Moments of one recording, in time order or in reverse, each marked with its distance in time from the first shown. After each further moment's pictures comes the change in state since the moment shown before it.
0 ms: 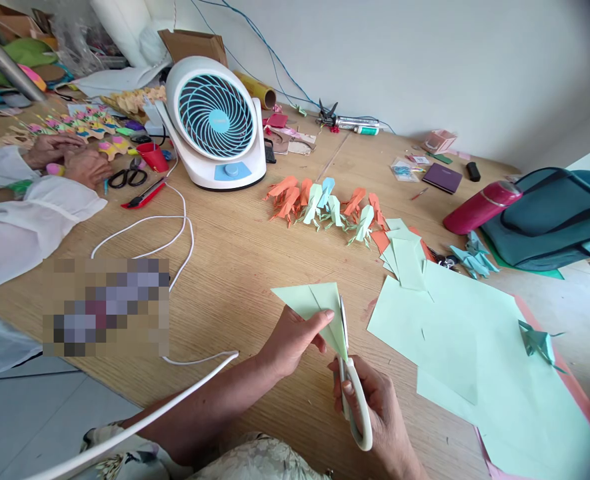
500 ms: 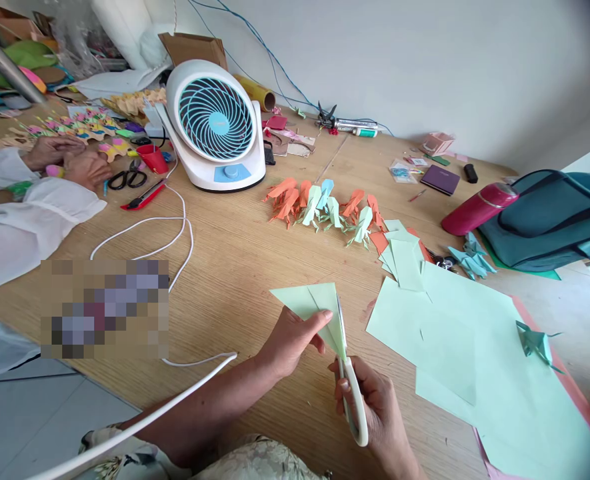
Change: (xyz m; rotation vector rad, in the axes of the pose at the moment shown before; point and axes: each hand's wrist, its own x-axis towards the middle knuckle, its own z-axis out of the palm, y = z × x) left_hand 0.000 0.000 -0.001 -0.013 -0.002 0.017; right_hand 0.002 0.008 -0.002 -0.121 0.040 -0.053
